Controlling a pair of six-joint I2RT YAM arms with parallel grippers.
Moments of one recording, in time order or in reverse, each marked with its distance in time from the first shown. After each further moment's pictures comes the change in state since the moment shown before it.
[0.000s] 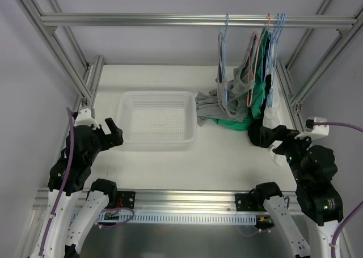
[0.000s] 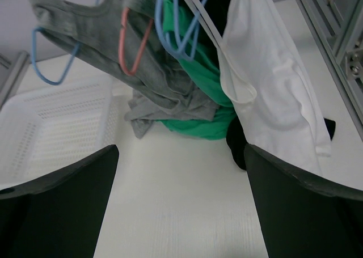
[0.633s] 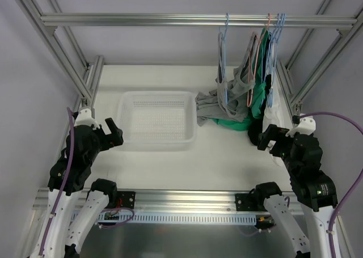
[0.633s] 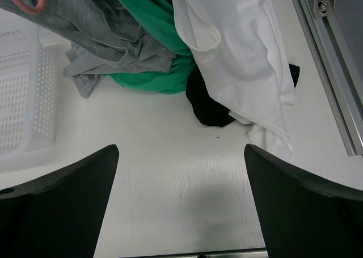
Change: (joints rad) left arm -0.001 0.003 0.000 -0.003 0.000 0.000; right arm 0.000 0.091 -0.010 -0.134 0.072 -0.045
